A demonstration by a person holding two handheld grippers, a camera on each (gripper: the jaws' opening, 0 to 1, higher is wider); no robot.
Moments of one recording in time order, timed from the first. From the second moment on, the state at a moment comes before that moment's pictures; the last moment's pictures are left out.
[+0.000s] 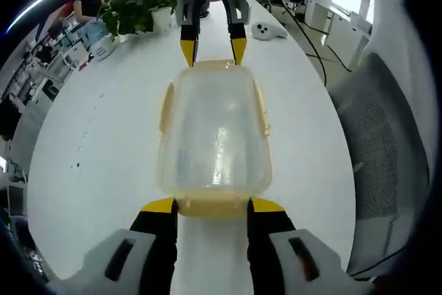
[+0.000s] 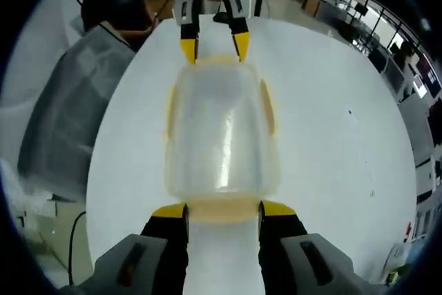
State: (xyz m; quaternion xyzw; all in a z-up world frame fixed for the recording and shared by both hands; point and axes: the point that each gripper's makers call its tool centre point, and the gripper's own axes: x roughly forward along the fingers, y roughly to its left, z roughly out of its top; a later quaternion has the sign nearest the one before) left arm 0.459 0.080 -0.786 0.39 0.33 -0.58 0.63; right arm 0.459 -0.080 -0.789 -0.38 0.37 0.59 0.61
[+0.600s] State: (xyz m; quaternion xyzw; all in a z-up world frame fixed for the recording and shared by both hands) left arm 0.462 0.082 -0.794 0.38 0.34 -0.58 0.63; right arm 0.462 -0.078 -0.798 -0.37 0.38 0.59 0.61
